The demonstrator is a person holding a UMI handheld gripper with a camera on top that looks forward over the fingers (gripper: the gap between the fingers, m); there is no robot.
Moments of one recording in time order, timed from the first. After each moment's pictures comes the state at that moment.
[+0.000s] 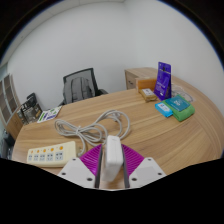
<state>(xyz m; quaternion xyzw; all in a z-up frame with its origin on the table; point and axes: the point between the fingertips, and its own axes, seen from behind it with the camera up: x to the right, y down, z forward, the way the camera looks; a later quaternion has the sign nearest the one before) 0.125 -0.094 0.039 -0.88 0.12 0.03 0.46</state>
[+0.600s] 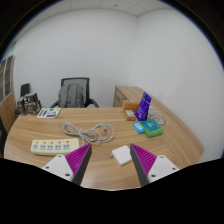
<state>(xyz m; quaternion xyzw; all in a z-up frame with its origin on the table) 0.124 -0.200 0.168 -0.86 0.08 -0.11 0.48</state>
